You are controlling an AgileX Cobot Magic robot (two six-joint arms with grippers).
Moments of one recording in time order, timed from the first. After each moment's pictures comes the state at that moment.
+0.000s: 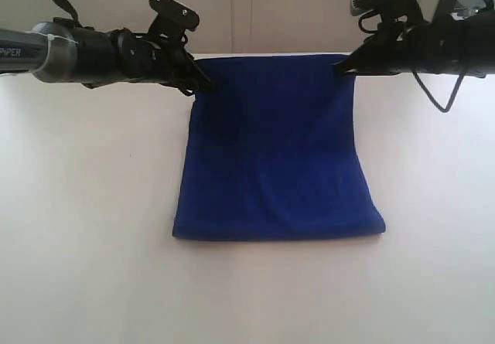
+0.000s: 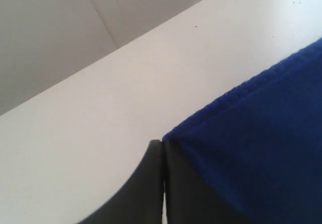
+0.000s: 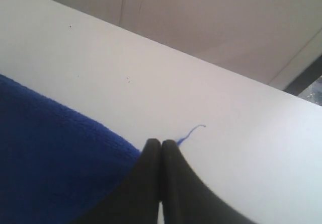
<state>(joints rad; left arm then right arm) -0.43 2.14 -1.55 -0.44 -0.01 0.69 0.17 1.91 -1.24 0.18 -0.06 -0.42</state>
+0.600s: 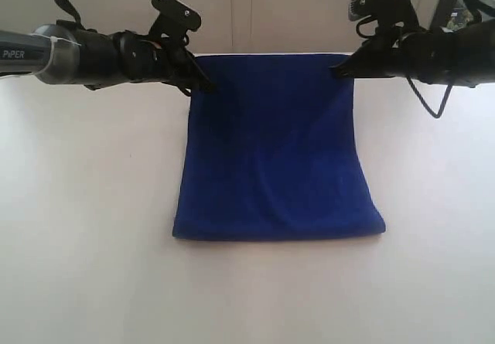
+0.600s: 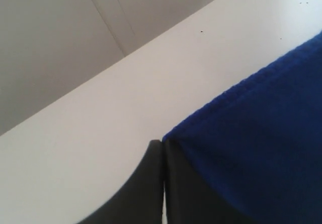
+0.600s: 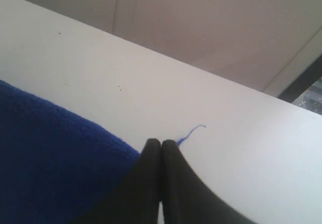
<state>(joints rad) -0.43 2.16 -1.55 -0.44 -0.05 0.73 0.17 1.96 -1.24 0.18 -0.15 -0.42</state>
